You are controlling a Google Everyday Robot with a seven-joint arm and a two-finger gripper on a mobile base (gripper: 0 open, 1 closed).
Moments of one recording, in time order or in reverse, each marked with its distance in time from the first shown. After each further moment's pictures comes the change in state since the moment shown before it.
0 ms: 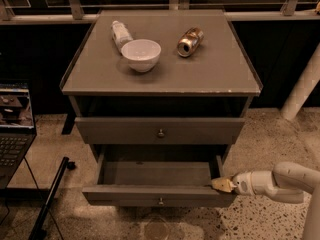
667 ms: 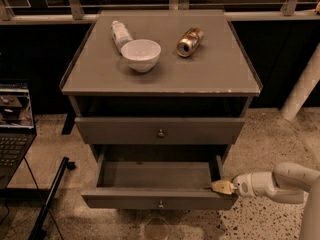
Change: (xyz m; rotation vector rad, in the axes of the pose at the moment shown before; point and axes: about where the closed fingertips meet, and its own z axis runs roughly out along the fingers) arm 0.007 0.005 -0.001 -0.015 0.032 0.033
